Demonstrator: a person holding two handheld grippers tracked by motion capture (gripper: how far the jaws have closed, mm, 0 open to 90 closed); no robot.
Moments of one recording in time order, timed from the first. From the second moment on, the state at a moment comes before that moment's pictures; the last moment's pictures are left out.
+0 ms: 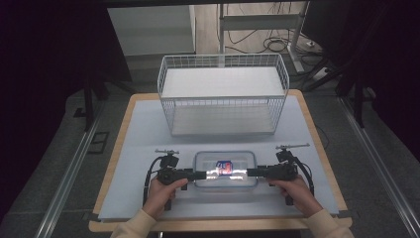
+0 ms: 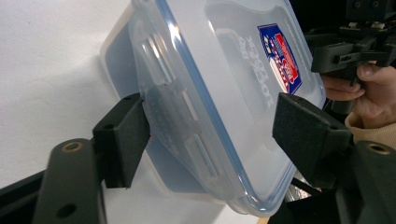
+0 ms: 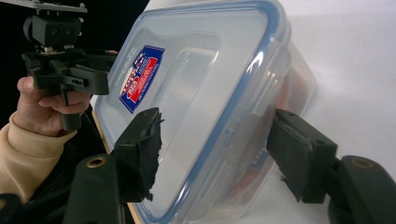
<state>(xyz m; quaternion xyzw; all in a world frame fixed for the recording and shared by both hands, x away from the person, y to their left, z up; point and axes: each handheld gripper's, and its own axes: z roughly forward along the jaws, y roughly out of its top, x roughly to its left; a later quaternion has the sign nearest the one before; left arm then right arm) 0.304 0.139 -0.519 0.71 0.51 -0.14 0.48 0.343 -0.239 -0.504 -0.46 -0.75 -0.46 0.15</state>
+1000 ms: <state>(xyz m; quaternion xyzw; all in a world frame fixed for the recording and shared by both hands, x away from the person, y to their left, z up) 0.266 0.142 -0.512 0.70 0.48 -0.07 0.52 0.302 -0.245 -0.496 -0.43 -0.74 -0.51 0.09</state>
